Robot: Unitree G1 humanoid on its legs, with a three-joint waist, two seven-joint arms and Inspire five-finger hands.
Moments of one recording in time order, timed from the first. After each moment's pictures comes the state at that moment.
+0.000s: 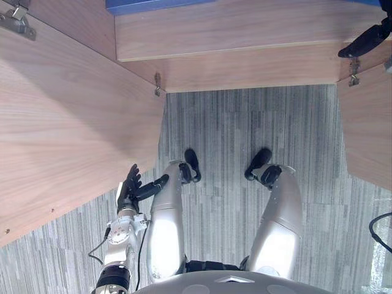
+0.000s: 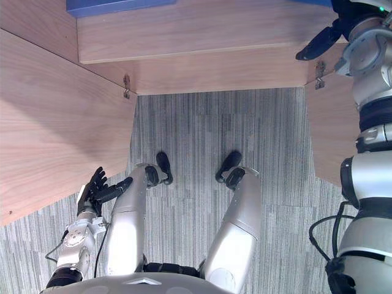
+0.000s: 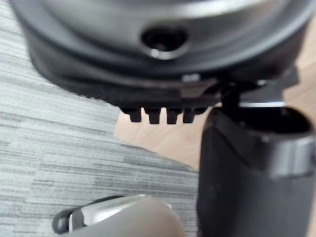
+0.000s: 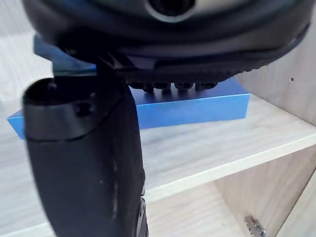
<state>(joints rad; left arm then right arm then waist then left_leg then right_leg) 0.05 0.09 0.17 0.56 -0.15 -0.19 0.01 -1.32 -1.02 0.48 0.98 -0.49 -0.05 0.09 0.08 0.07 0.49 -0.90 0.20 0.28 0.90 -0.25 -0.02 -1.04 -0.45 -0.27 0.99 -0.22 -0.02</state>
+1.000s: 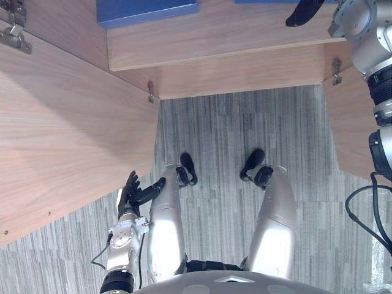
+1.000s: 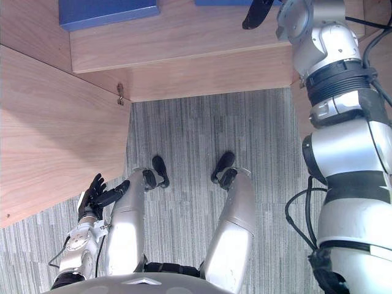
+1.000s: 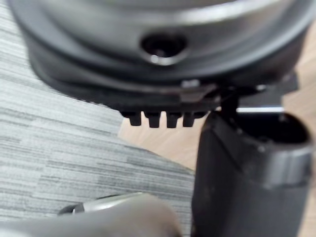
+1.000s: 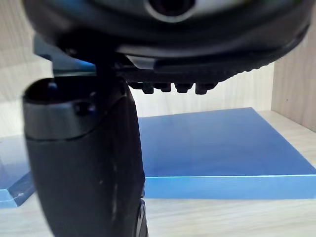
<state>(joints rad) 0.08 0.04 0.21 0.53 -0.15 -0.15 0.05 -1.50 -0.78 0.58 0.85 -0.63 0.01 0.06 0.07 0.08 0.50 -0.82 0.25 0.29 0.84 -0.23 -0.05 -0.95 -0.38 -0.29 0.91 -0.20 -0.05</state>
